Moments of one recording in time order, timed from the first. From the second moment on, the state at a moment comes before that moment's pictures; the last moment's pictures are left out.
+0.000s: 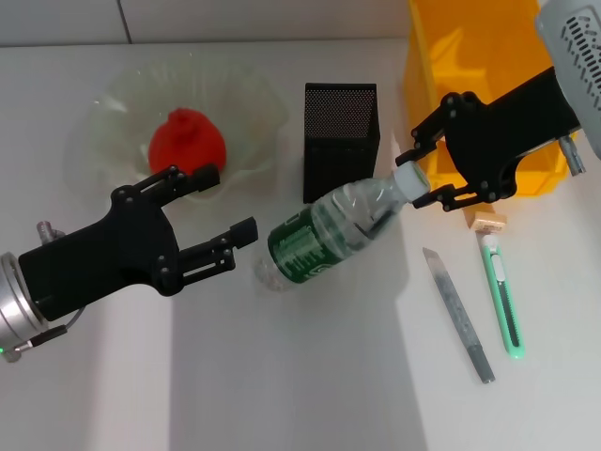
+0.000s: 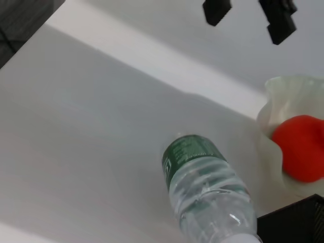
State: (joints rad) left arm -0.08 -2.07 1.36 0.87 1.21 1.43 -1.12; right arm 0.76 2.08 -1.04 -1.21 -2.43 -1.70 1.17
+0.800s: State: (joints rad) left arm -0.02 -2.07 1.28 0.87 1.22 1.52 -1.03; right arm 0.77 2.08 -1.13 -1.25 -2.33 -1.67 1.48
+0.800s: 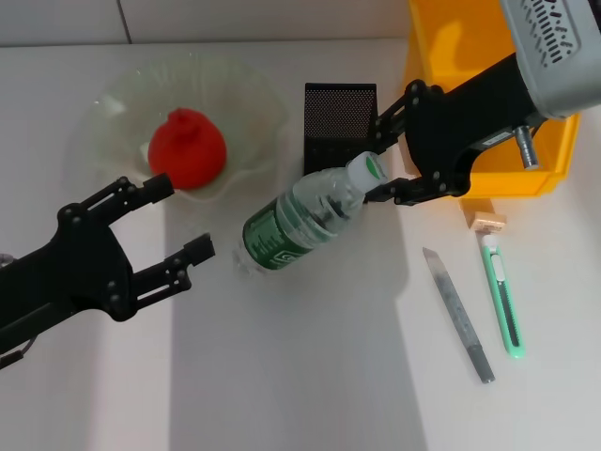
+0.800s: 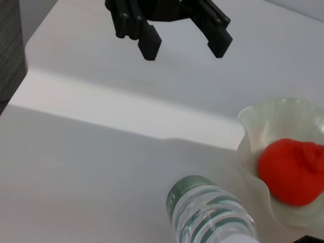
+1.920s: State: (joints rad) left arm 0.04 -2.06 1.25 0.80 1.21 1.59 -0.95; right arm 0.85 2.09 -1.35 -1.30 -2.28 -1.54 1.72
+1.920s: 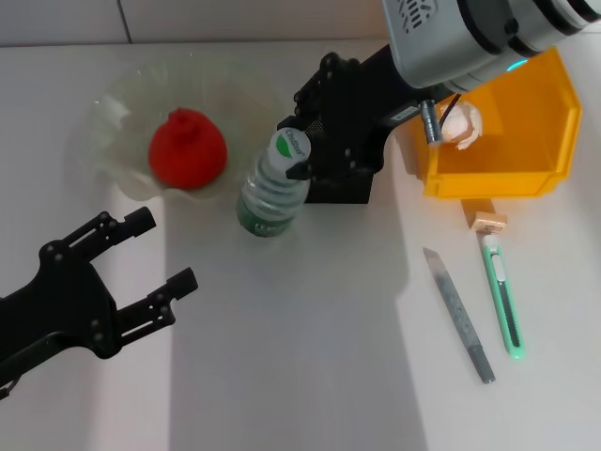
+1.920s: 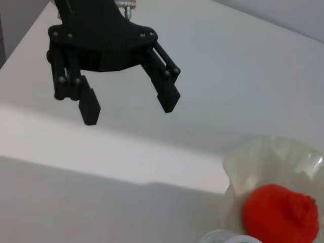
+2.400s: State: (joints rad) left arm 0.05 -2.06 1.23 0.78 1.21 1.60 -0.92; right arm 0.87 2.09 -1.36 -1.29 -2.23 -1.49 1.74
